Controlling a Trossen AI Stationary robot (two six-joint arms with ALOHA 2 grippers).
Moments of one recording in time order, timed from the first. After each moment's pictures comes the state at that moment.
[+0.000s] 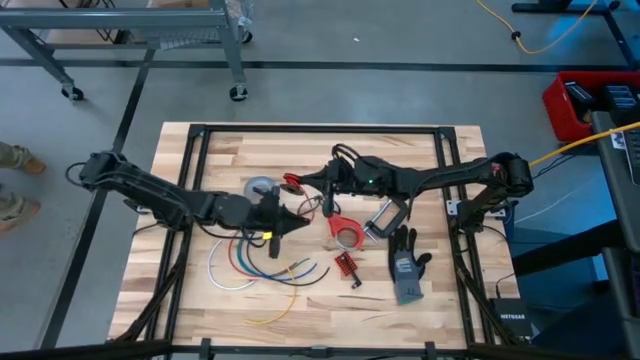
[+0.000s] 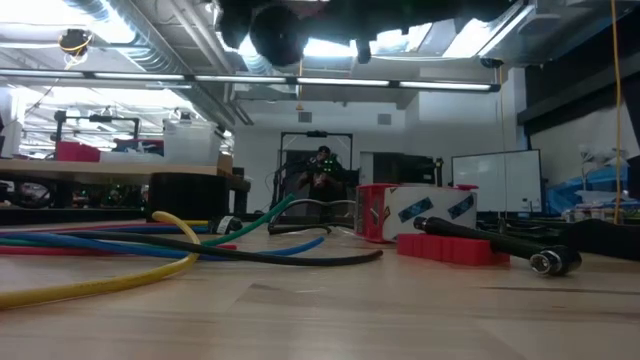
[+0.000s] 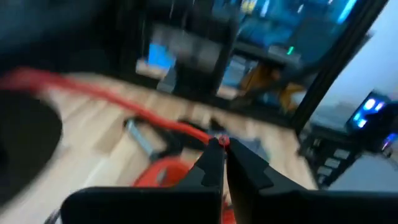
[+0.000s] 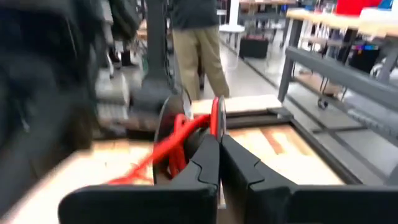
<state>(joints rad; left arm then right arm) -0.27 1.27 0.79 0.33 -0.32 -0.31 -0.05 1.59 1.06 0.39 0.08 0.02</state>
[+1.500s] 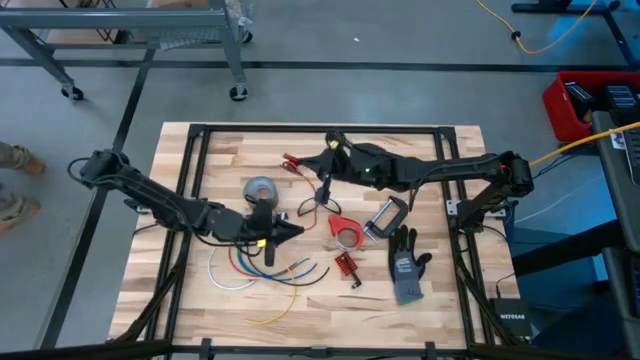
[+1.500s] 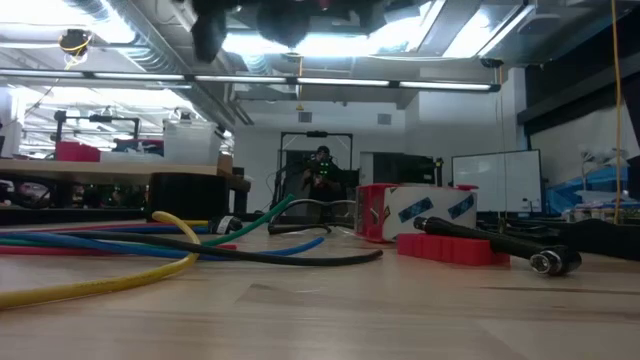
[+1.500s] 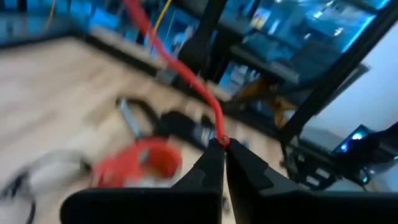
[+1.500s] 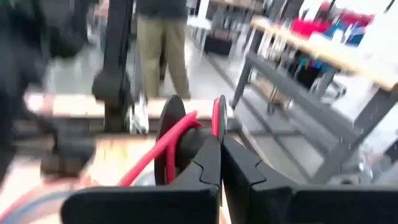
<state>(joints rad) -0.38 1.27 0.70 0.42 -0.47 -0.49 -0.05 1.59 1.27 0.11 0.23 -0.16</state>
